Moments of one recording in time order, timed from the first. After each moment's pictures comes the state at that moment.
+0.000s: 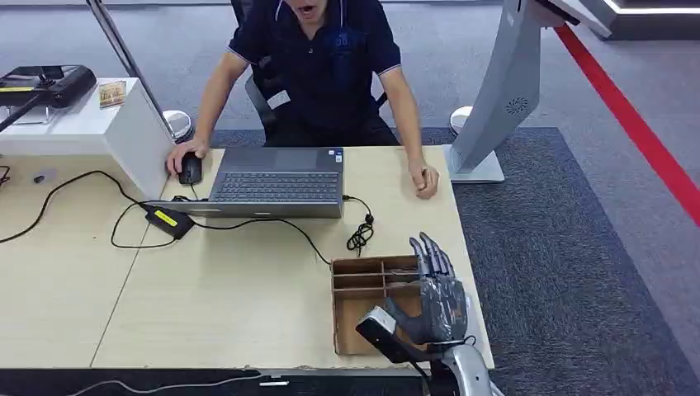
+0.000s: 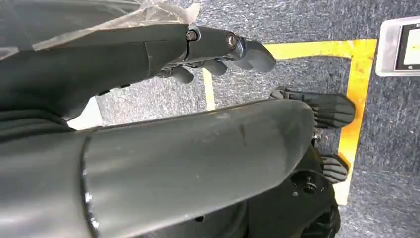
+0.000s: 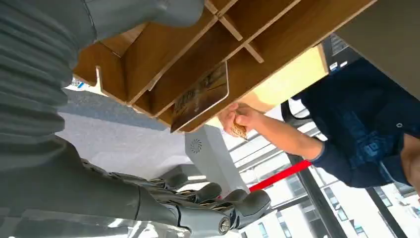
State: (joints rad) left arm -0.12 0.25 -0.97 -0.32 1.11 -0.09 0.28; right arm -0.15 -0.19 0.76 -1.33 1.02 -0.69 0.24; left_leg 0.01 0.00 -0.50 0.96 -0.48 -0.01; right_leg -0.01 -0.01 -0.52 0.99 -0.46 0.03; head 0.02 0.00
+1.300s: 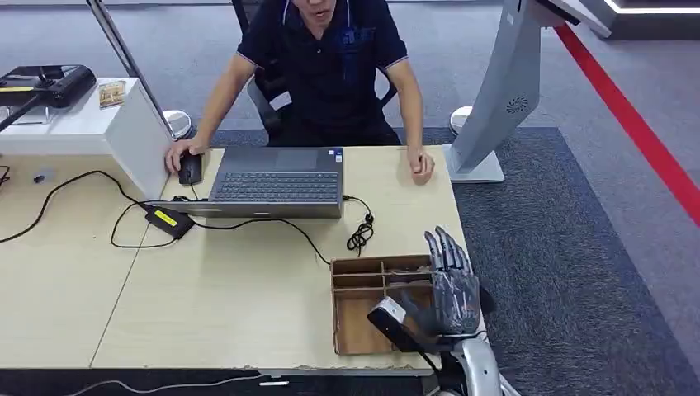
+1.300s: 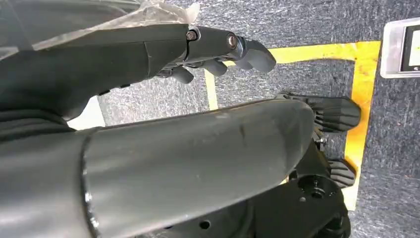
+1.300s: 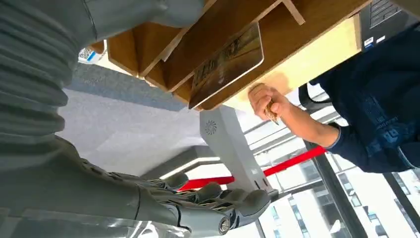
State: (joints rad) left arm -0.12 0.25 -0.99 -0.32 1.10 -0.09 0.28; right arm -0.15 -0.20 0.70 -1.31 1.10 -0.69 0.28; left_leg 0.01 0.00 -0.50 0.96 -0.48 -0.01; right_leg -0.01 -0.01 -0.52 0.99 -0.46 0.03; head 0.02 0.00
